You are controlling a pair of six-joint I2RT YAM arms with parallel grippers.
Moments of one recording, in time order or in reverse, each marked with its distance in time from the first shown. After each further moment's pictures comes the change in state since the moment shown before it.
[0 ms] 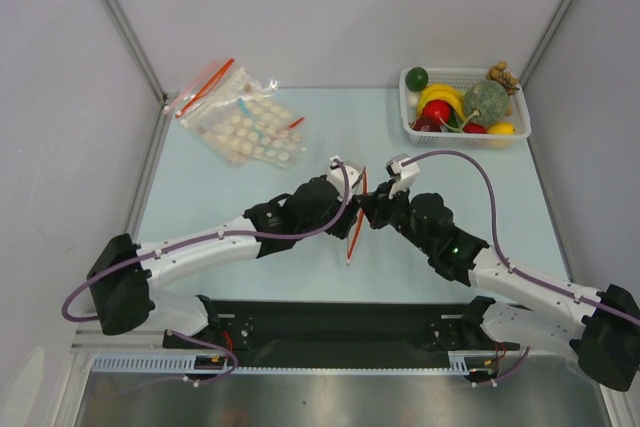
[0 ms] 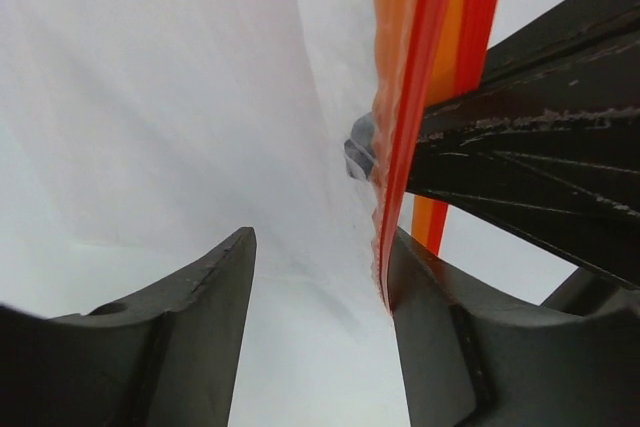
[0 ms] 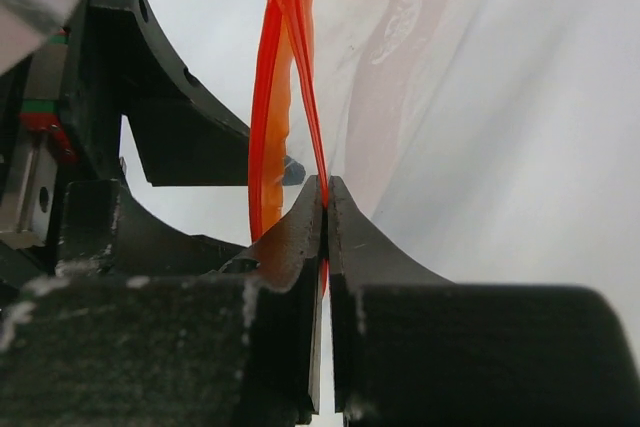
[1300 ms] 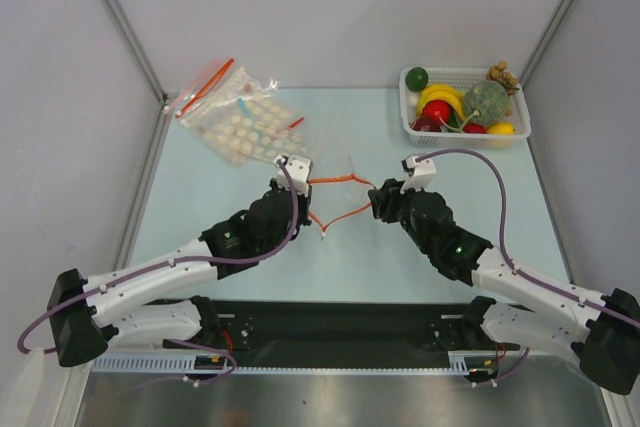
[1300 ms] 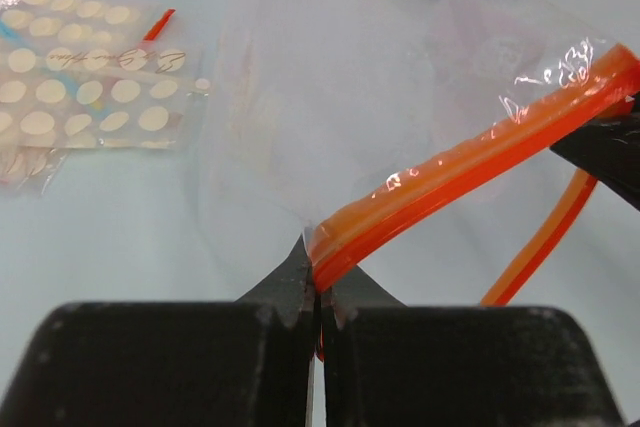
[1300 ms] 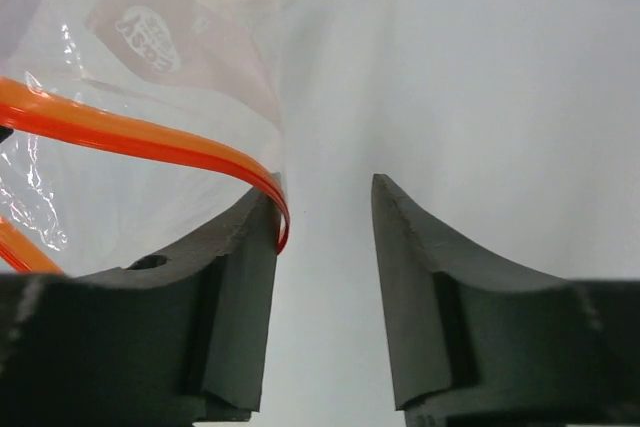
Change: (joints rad) left arm -0.006 -0.309 -0.161 0.086 -0.407 -0.006; right arm -0.014 -0.023 0.013 -0.118 0.258 0.073
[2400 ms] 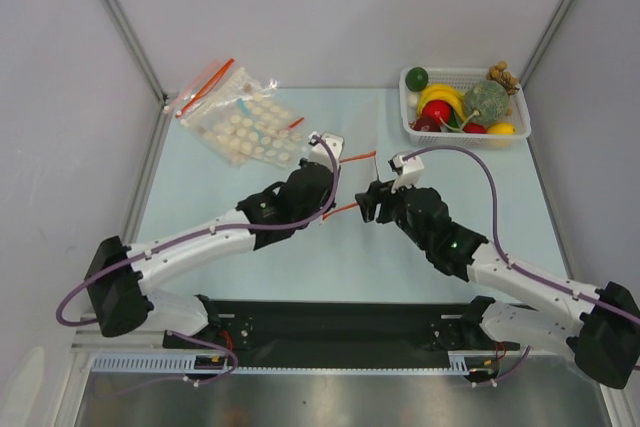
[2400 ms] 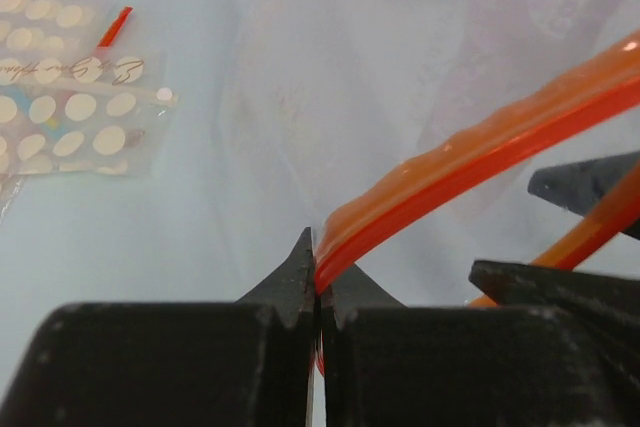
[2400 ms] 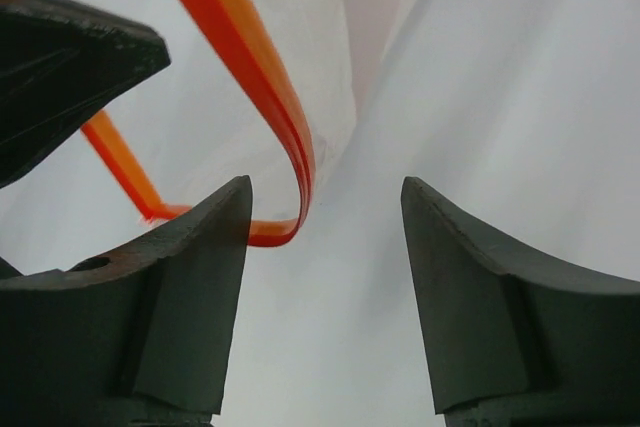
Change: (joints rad) left arm 0.028 0.270 0.225 -0.061 0.073 -0.012; right arm -0.005 0.053 0.031 0.009 -0.119 -0.071
